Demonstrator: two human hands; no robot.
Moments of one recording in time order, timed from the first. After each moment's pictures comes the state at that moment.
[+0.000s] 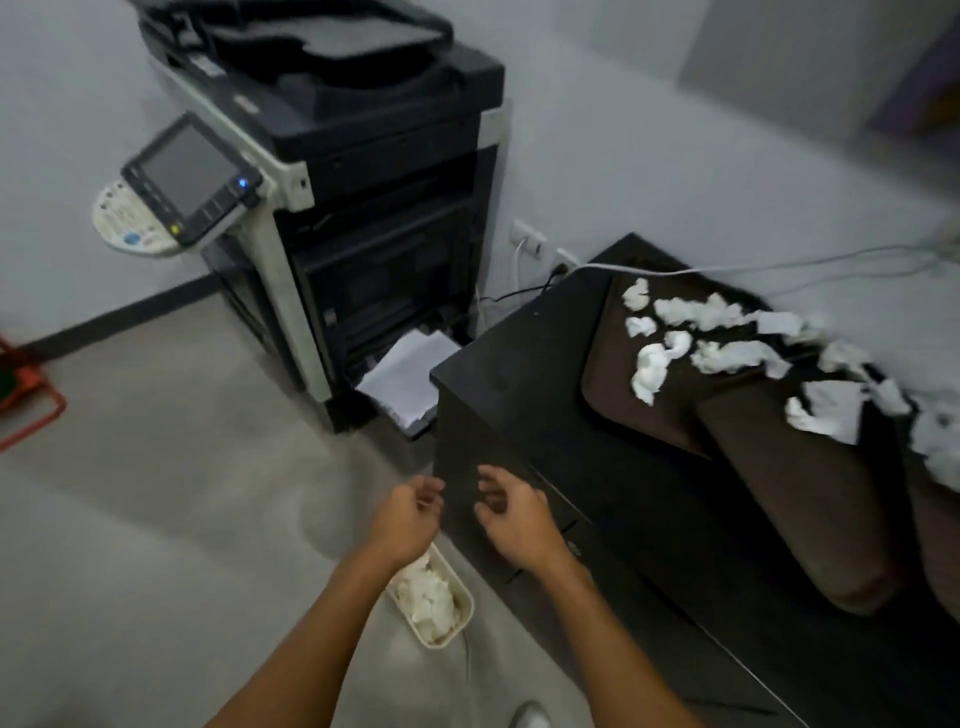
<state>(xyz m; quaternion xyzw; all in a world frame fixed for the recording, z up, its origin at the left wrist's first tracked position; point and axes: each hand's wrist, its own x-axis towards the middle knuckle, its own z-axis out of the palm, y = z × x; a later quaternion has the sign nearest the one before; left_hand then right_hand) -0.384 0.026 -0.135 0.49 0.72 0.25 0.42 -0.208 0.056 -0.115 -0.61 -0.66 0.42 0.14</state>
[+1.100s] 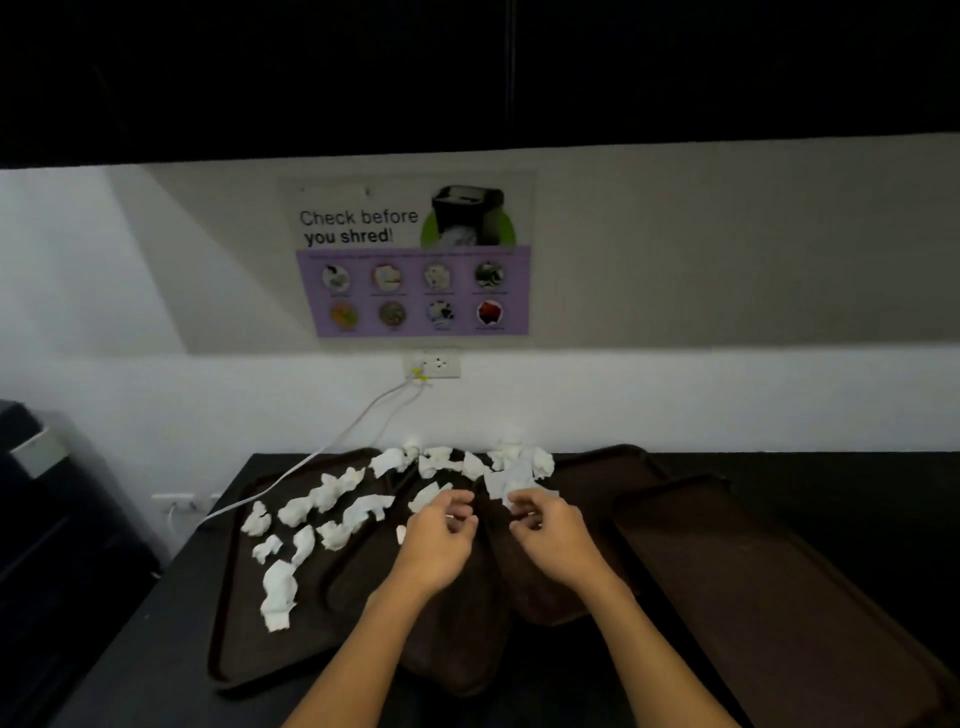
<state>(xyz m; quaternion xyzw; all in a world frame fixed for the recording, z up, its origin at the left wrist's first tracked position) 0.092 0.125 0.090 0.76 0.42 0.27 0.41 0.256 0.032 0.084 -0.75 -0.45 0.23 0.42</state>
